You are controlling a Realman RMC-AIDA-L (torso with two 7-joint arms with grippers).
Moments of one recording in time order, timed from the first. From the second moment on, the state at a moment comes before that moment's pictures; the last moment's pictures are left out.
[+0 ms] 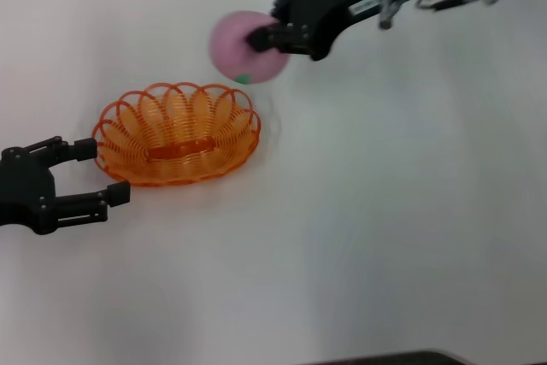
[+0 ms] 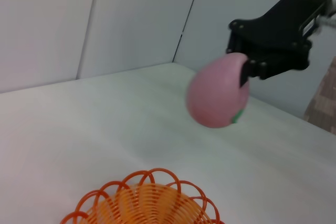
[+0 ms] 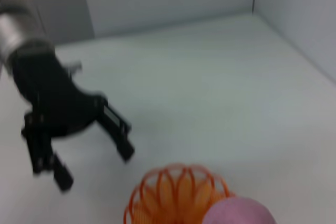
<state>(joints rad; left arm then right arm) -0.29 -2.16 0.59 0.98 2.12 1.77 -1.48 0.74 2.09 -1.07 -1.04 -2.12 -1.51 1.82</state>
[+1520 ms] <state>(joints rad) -0.33 -2.16 0.59 0.95 2.11 1.77 -1.48 0.82 2.12 -1.15 -0.11 -1.35 -1.27 0.94</state>
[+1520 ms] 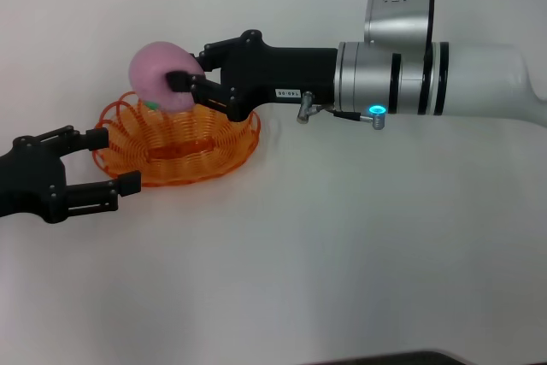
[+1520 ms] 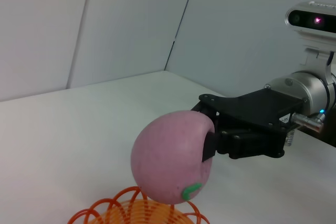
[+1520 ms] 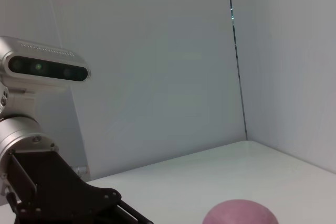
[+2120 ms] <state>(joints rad) -0.33 -2.17 0.59 0.95 2.11 1.78 -1.49 0.82 2.12 -1.15 -0.10 -1.35 -1.26 0.94</state>
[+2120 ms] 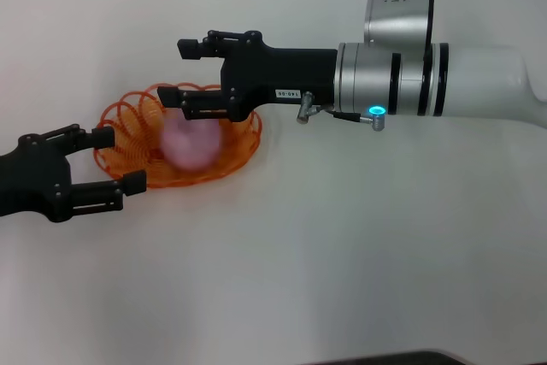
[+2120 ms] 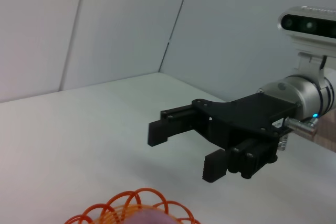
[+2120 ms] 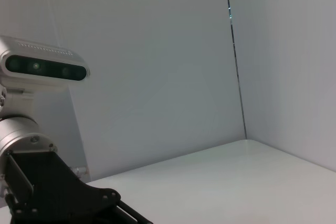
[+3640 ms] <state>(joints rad) -0.34 -2.16 0.59 0.95 2.11 1.80 -1.49 0.60 2.05 -1.16 -0.98 -1.86 -1.61 1.79</state>
